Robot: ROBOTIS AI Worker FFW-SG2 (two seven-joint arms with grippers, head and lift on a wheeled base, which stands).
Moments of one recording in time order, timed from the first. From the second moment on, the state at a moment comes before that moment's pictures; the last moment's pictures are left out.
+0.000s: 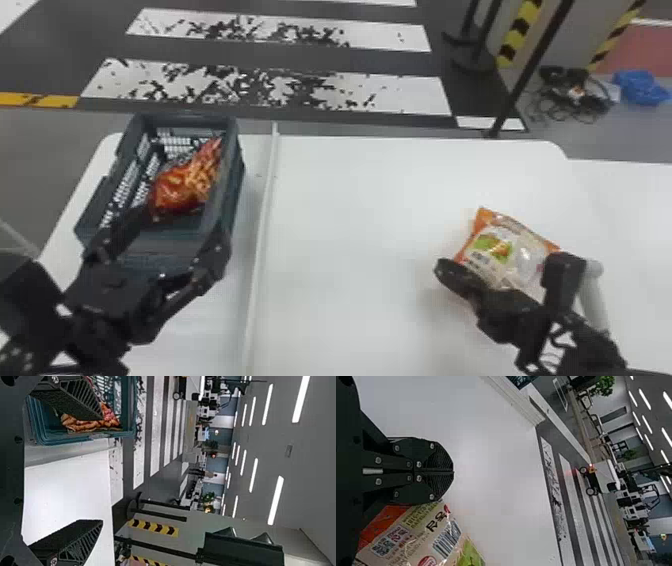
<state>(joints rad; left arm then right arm) 0.78 0.26 0.00 -2.40 0.28 0.18 -0.08 0.45 -0.21 -0.15 -1.82 -0.34 0.41 0.48</state>
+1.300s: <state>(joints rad) 0.76 0.27 -0.03 -2.37 0.27 0.15 -0.07 0.40 -0.29 -0.33 -1.75 -0.44 0.39 0.49</state>
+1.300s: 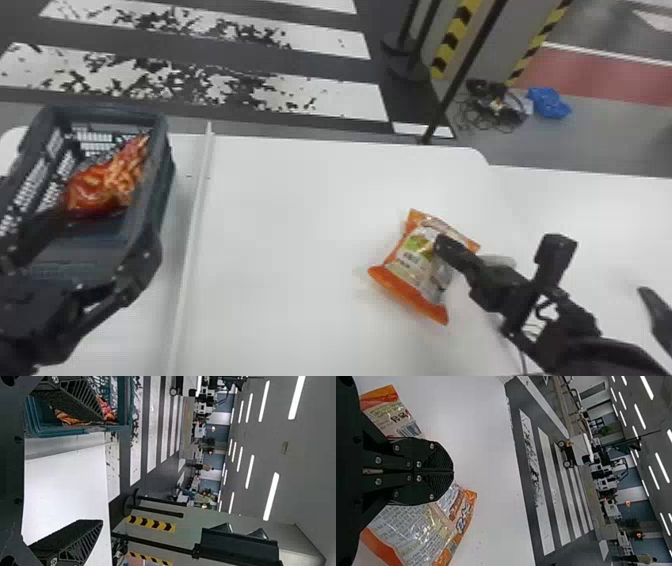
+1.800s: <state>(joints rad) 0.74 0.27 -0.03 -2.34 0.27 0.15 -0.07 0.33 -0.37 -0.25 -1.61 -0.37 0.28 0.53</state>
